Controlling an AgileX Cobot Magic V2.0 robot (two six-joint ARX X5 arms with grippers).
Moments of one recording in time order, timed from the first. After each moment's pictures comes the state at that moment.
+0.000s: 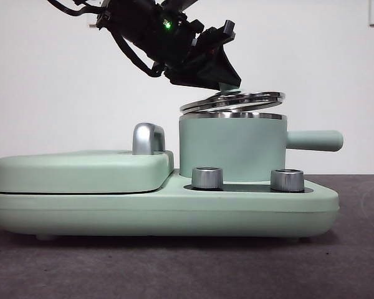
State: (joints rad) left arm -0.66 1.74 1.25 0.19 0.26 0.11; right arm 0.54 0.36 0.66 -0.76 0.02 0.17
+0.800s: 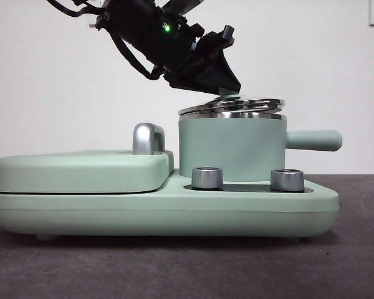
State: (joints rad) left arm -0.66 1.74 1.25 0.15 0.26 0.15; right arm 0.54 0.36 0.66 -0.75 0.05 0.17
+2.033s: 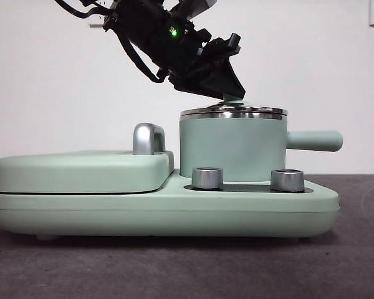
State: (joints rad) left arm -0.68 1.77 1.29 0.08 0.22 0.20; right arm 0.54 0.36 0.66 -0.75 0.05 0.16
